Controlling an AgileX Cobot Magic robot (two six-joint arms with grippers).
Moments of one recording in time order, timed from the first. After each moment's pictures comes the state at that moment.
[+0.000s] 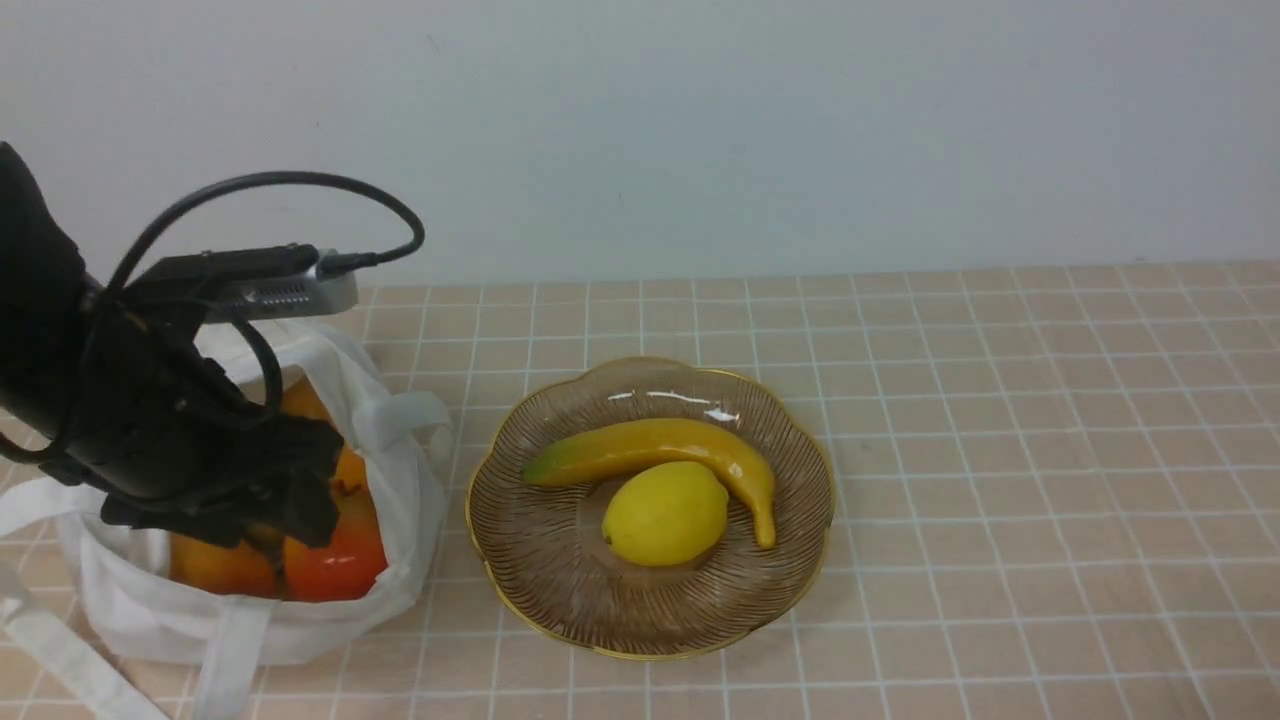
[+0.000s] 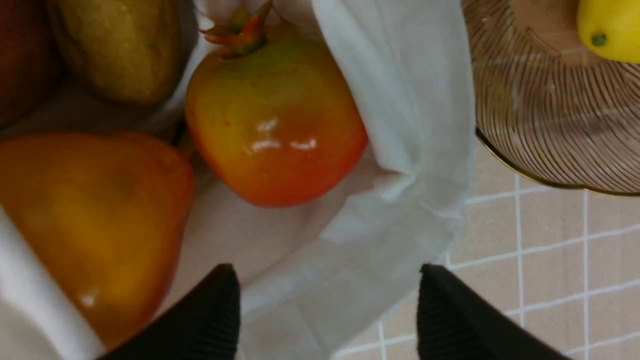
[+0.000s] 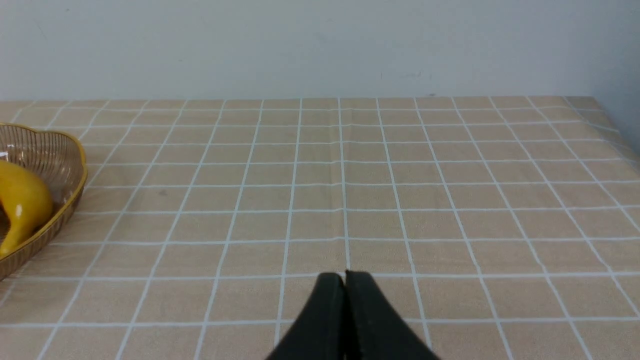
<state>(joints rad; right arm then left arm) -0.02 -0.01 0.02 -0.04 0.38 0.02 -0.07 1.47 -1.06 -0.24 1.03 0.13</state>
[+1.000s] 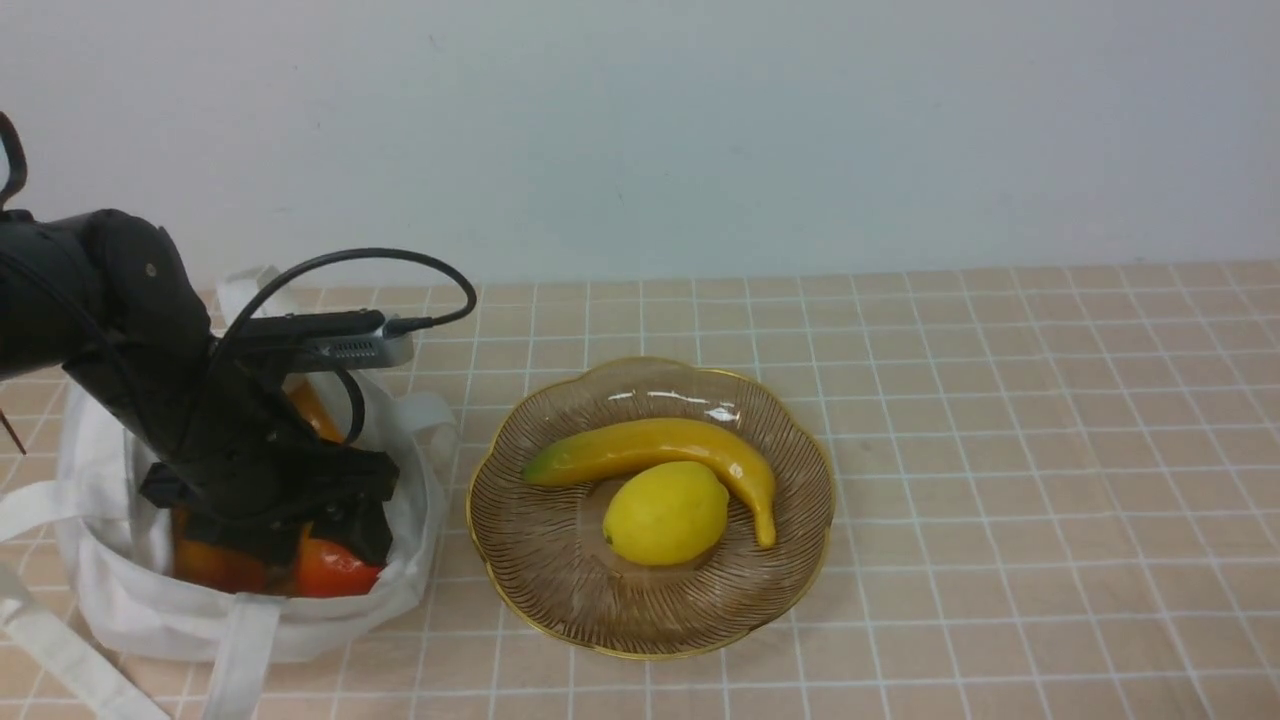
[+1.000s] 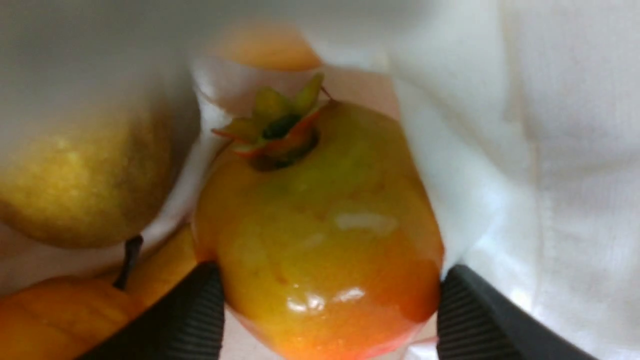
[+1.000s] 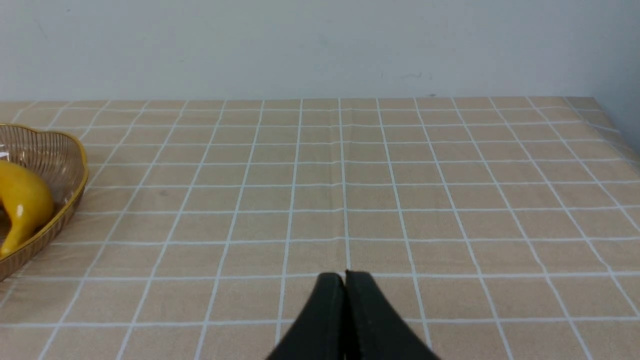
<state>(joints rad) -0.02 -0.01 0.02 -0.04 0.38 0.02 -0.07 1.73 -1.08 -0.25 0.88 0.17</state>
